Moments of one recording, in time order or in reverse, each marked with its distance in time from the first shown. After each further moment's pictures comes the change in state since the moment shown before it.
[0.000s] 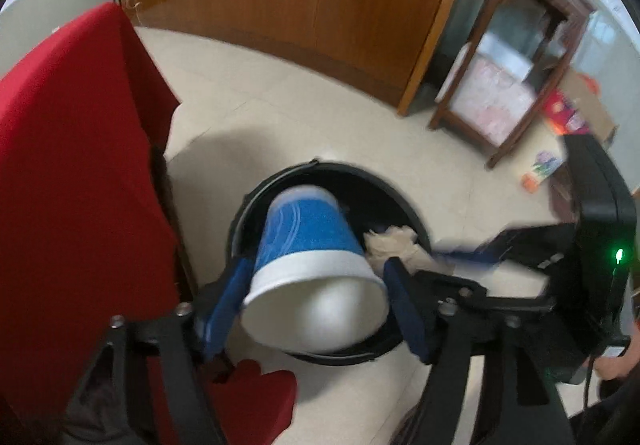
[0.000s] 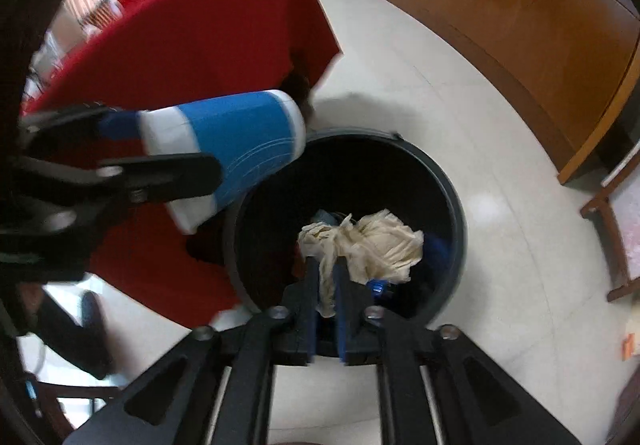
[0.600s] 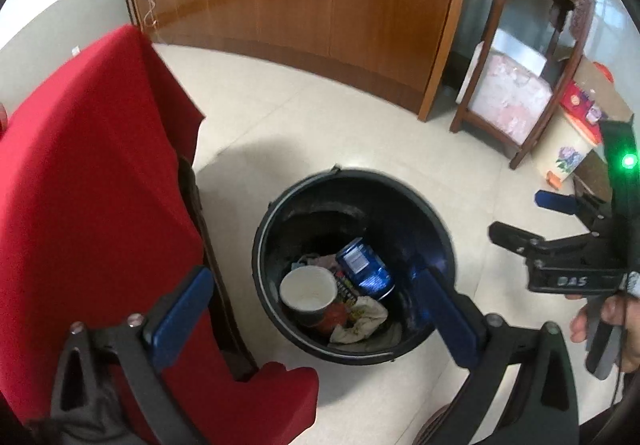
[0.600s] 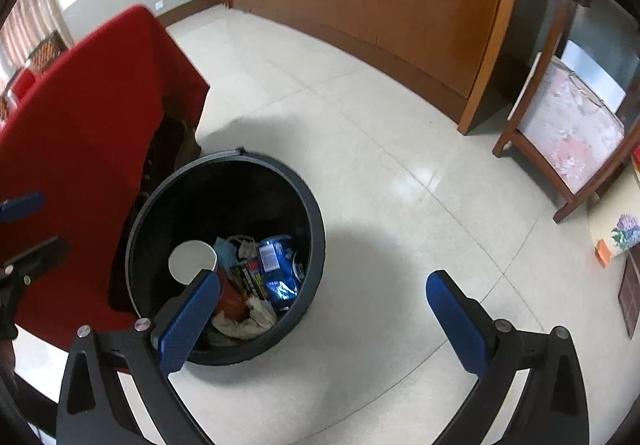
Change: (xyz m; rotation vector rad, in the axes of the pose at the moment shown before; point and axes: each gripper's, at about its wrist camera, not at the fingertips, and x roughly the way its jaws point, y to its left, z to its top) left arm -0.029 -0.014 0.001 0.030 -0.073 0.078; right arm -0.046 -0.069 -0.019 0.295 -0.107 -0.192
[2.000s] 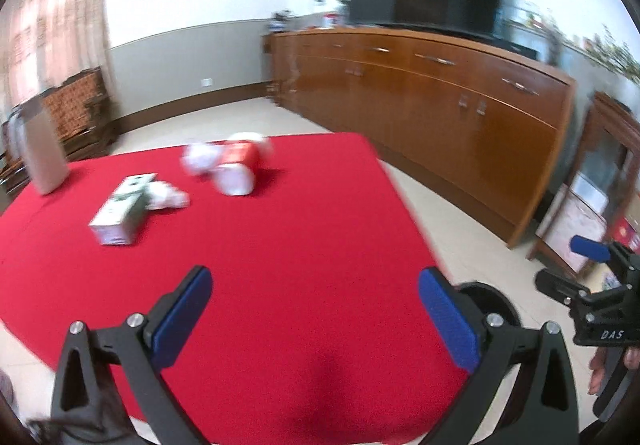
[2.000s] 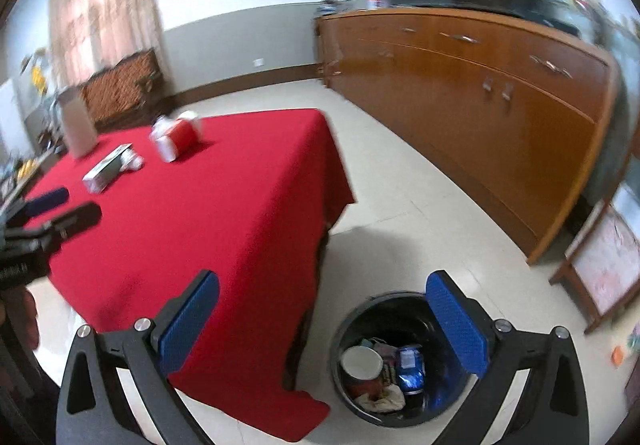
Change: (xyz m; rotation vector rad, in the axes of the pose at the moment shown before) left arm -0.186 0.214 -0.042 -0.296 -0.337 0.304; right arm -0.149 0.264 0.067 -0.273 -0.294 0.198
